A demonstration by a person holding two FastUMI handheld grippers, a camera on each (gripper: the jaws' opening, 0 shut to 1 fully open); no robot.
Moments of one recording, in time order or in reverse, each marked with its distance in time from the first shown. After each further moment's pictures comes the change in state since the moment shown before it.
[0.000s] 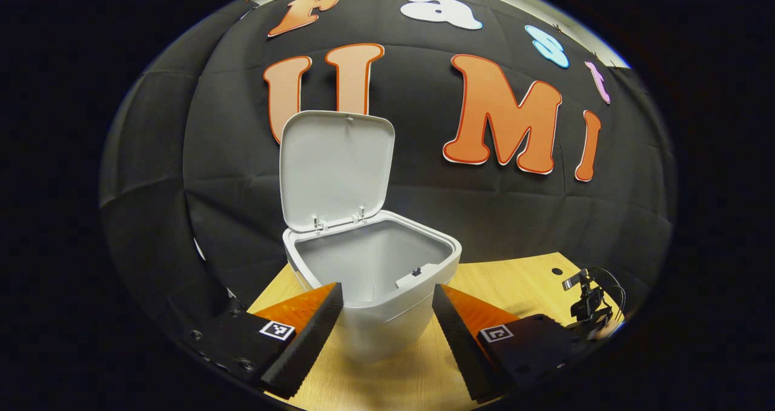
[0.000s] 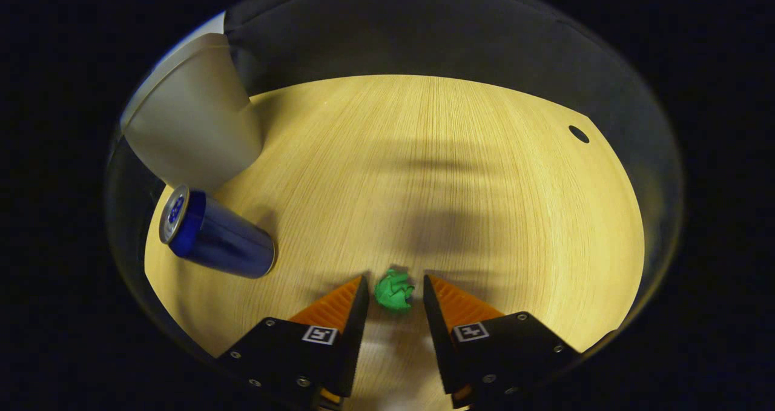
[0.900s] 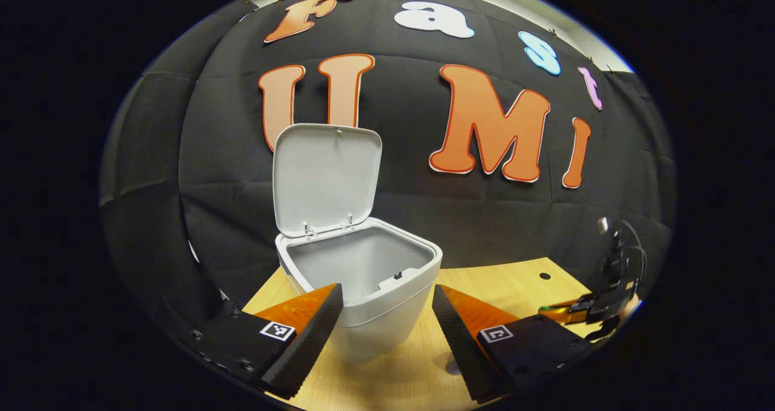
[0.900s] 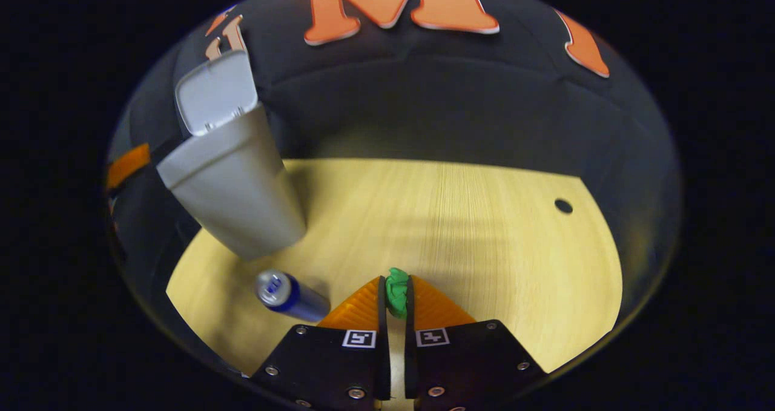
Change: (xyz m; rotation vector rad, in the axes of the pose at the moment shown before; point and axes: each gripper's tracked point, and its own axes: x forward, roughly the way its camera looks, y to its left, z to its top) left arm -0.025 -0.017 0.013 -0.024 -0.042 -0.044; right arm -0.128 0.019 0.145 -0.049 -0.428 0.064
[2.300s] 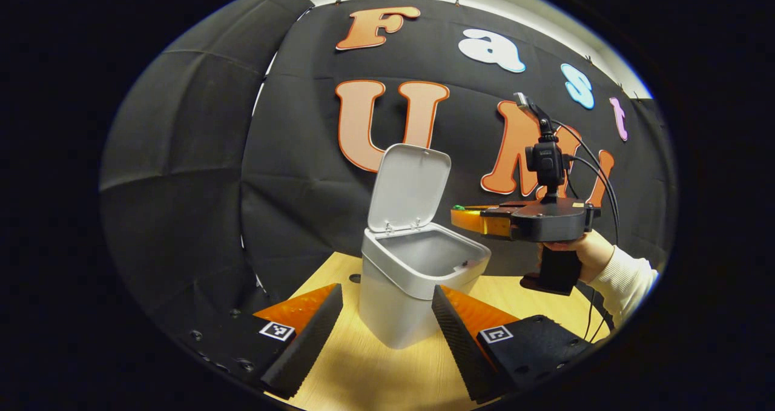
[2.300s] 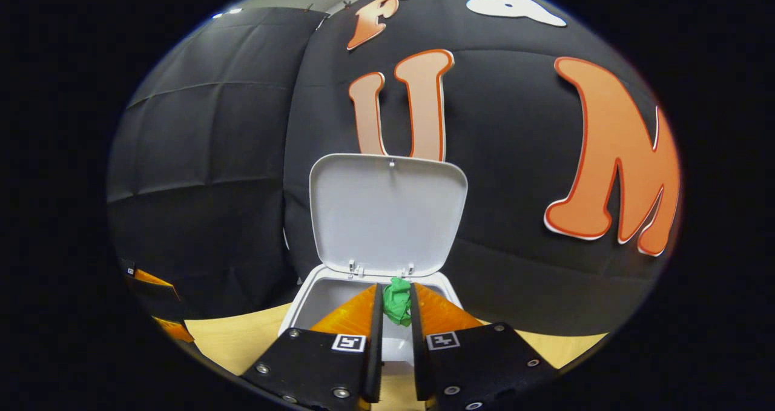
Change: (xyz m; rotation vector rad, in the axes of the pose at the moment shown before) left arm -0.095 0.116 -0.007 -0.109 -0.038 0.151; right arm 0.034 0.280 0.198 -0.309 -0.313 0.350
